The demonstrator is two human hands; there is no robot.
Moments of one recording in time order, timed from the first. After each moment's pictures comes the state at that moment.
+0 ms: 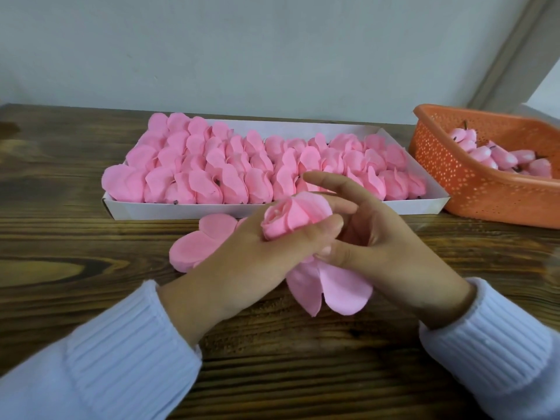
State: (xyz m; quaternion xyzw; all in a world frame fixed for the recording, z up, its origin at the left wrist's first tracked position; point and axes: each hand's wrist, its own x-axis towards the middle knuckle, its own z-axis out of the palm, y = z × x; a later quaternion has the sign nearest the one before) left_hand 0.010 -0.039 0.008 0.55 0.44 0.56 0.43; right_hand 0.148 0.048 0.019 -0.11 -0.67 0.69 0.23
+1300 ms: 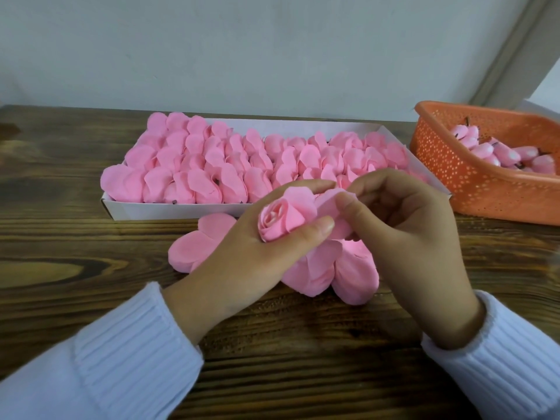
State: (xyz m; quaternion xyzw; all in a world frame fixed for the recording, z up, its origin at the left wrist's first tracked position) left_hand 0.017 -0.039 0.009 0.56 0.42 0.61 0.37; right_hand 0.153 0.043 0.022 -0.23 -0.75 0.40 0.47
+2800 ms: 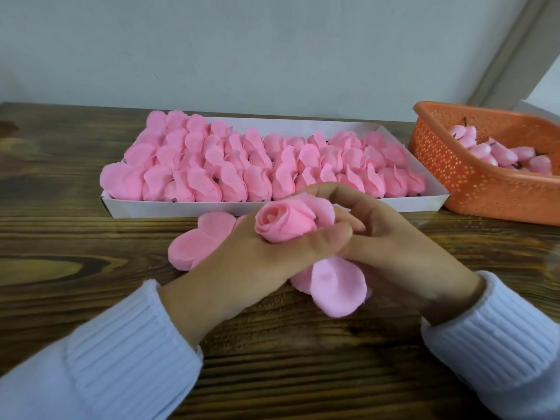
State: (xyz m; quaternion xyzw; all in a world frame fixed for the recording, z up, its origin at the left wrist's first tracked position) left_hand 0.015 -0.042 0.010 0.59 0.40 0.57 0.40; right_hand 0.152 0.050 0.024 -0.12 -0.64 0.73 0.19
